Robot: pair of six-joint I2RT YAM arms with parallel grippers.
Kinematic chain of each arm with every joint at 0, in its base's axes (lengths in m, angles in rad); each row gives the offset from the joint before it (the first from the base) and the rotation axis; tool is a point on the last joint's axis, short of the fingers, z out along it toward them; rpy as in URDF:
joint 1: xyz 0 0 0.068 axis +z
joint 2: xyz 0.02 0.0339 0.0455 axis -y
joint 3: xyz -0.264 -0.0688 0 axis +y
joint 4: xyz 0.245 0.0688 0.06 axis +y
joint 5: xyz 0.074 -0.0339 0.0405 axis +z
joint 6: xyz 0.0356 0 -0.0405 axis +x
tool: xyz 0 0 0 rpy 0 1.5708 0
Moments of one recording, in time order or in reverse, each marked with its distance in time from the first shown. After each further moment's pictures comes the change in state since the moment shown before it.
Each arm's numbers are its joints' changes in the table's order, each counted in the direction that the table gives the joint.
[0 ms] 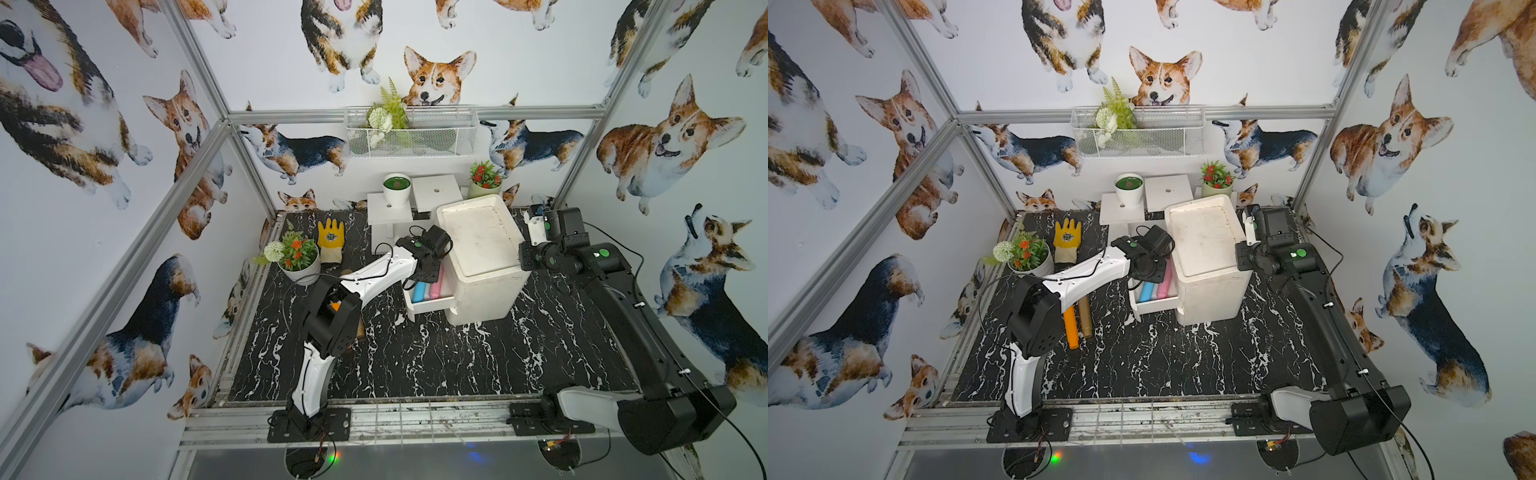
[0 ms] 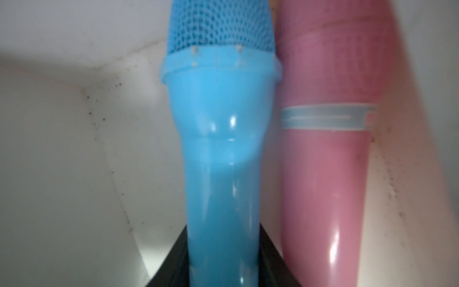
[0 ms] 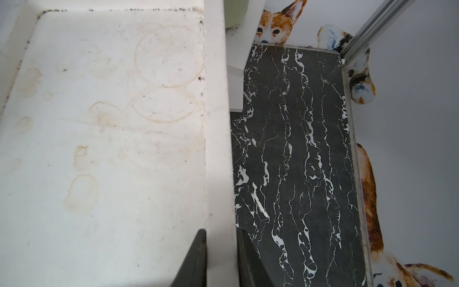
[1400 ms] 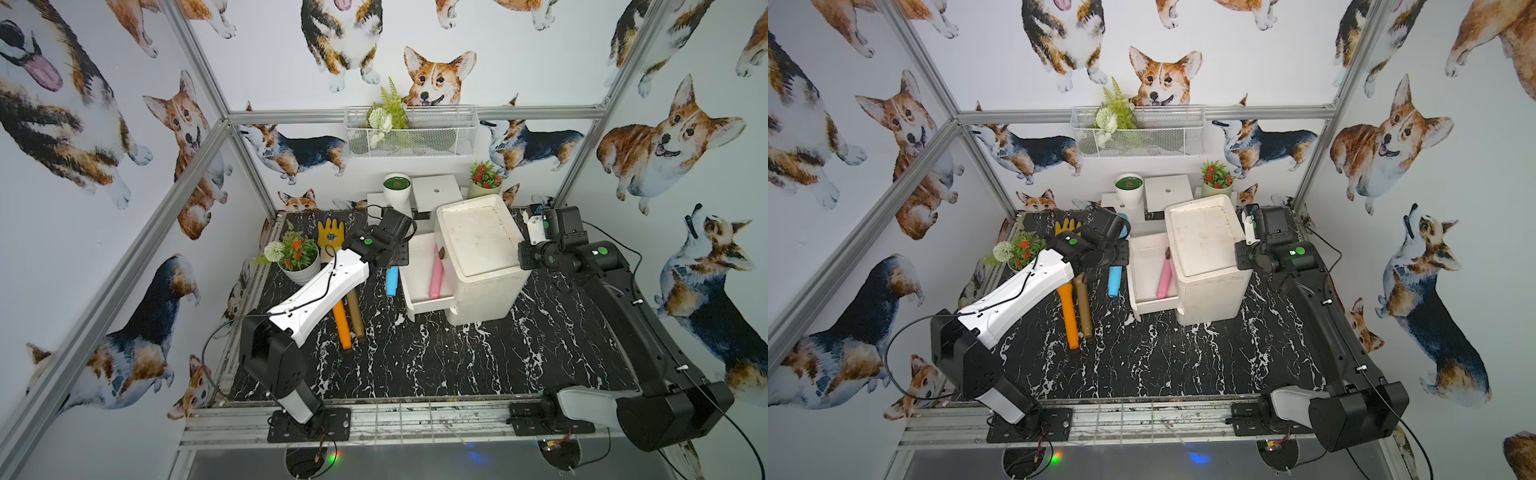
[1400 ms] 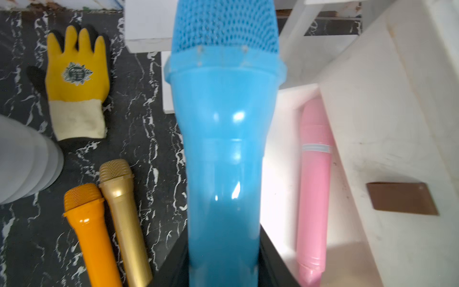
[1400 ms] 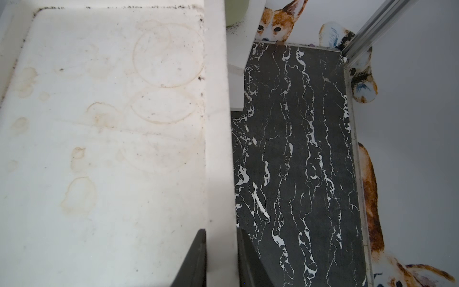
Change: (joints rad) left arm 0.146 0.472 0.245 -0.024 0.073 -0.040; right arm 0.002 -0.018 -0.009 0.004 0.004 0.000
